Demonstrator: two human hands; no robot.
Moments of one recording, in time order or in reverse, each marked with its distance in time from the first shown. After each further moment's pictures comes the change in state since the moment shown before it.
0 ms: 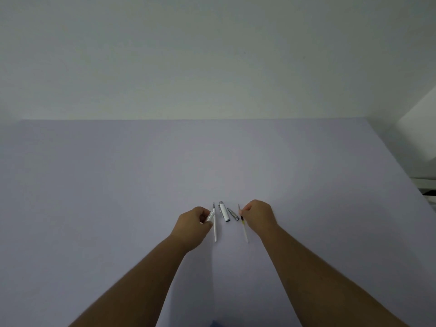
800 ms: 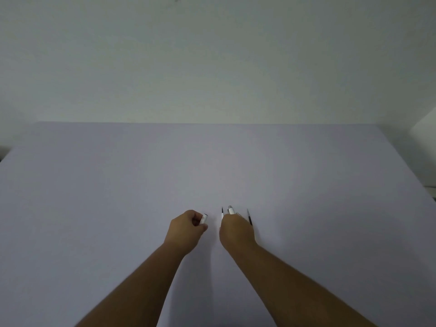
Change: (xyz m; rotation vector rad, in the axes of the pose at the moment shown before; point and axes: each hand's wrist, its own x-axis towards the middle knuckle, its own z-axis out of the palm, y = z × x) left_hand -0.003 -0.019 -0.019 -0.066 0.163 -0.089; right_hand -0.036 -0.047 0.057 -0.366 0.002 -0.288
